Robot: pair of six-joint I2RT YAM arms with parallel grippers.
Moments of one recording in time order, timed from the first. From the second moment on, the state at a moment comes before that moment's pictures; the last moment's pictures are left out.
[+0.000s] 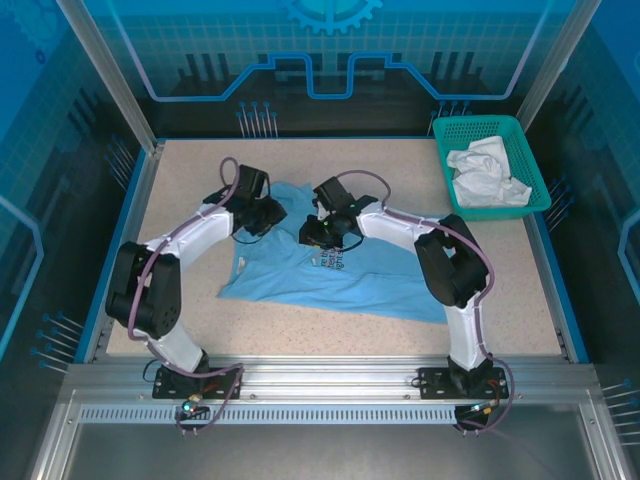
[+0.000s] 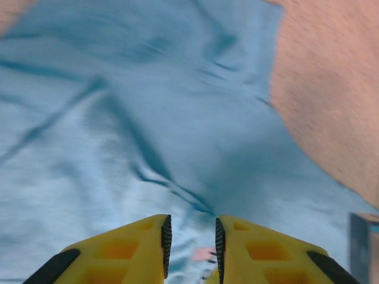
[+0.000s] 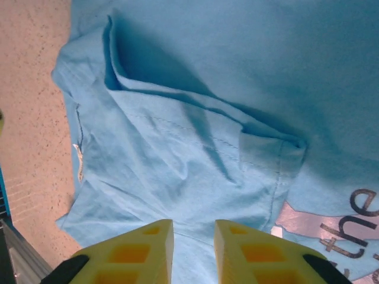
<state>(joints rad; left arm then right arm) -0.29 1.68 1.18 -0.45 0.16 -0.95 0.66 2.04 1.47 -0.45 -0.37 0.77</state>
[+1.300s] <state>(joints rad) -0.31 1.50 0.76 -0.42 0.19 -0.95 0.84 1.77 1.04 -0.39 -0.20 0.80</state>
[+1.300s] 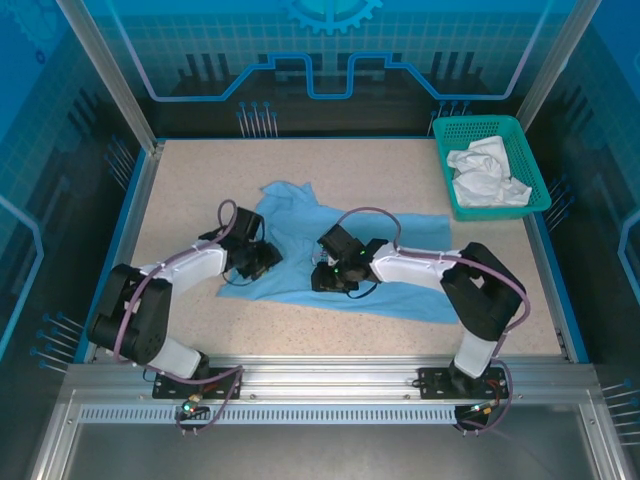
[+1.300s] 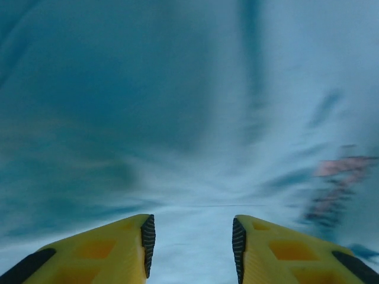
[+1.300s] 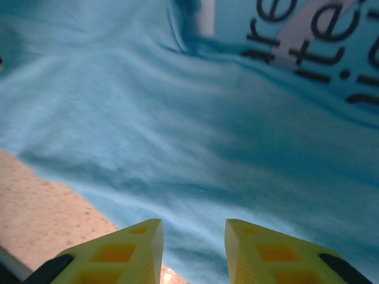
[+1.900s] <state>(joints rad) -0.31 0.84 0.40 -0.65 -0.01 -1.10 1.05 1.90 1.14 -0.35 -0.09 0.76</state>
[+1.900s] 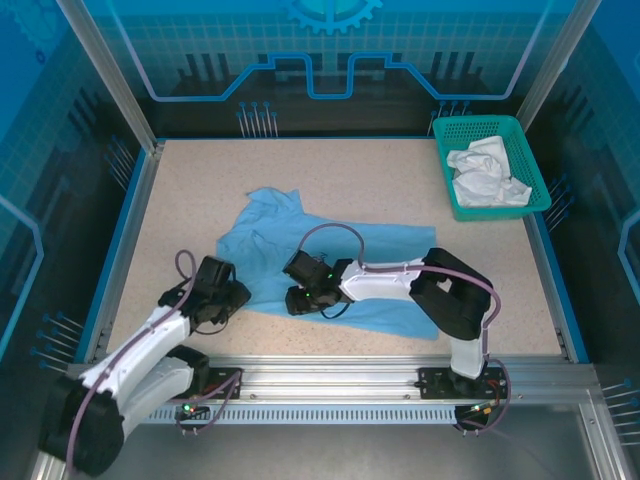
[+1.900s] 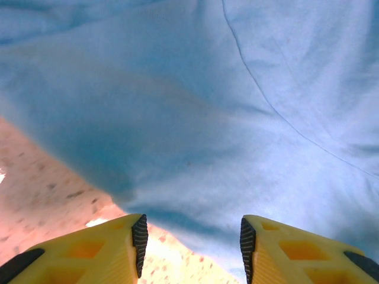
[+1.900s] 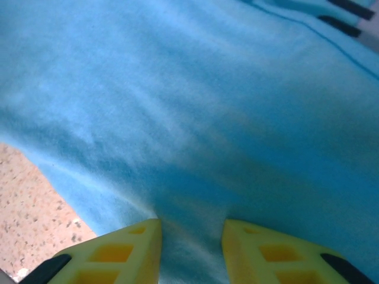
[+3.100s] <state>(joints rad) 0.05 1.00 1.14 -1.01 0.01 -0.71 1.17 2.45 2.03 -0.62 -0.07 0.87</state>
